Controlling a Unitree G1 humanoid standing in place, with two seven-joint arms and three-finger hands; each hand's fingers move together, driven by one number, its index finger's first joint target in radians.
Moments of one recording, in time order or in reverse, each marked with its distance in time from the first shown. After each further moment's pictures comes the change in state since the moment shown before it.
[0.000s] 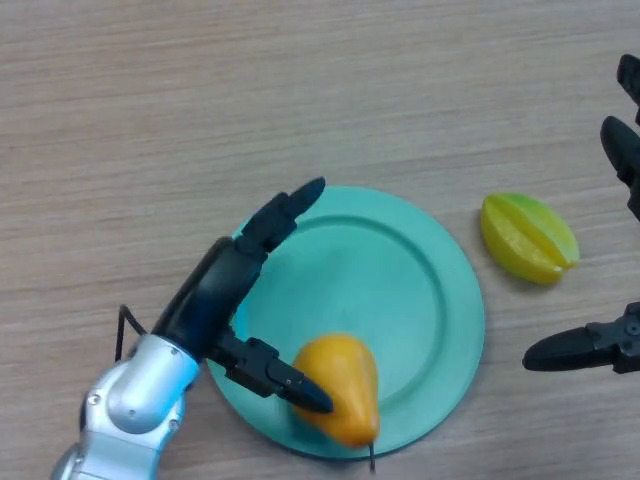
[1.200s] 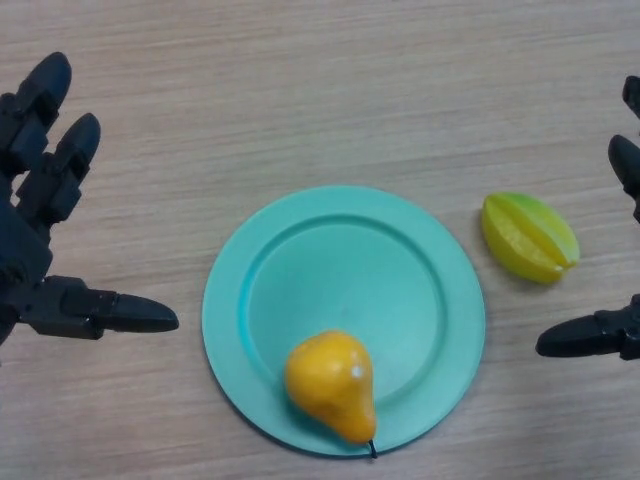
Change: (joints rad) left arm 0.082 0.133 0.436 -0.317 -0.629 0.295 0.024; right arm -0.025 -0.013 -0.034 0.168 0.000 -0.082 0.029
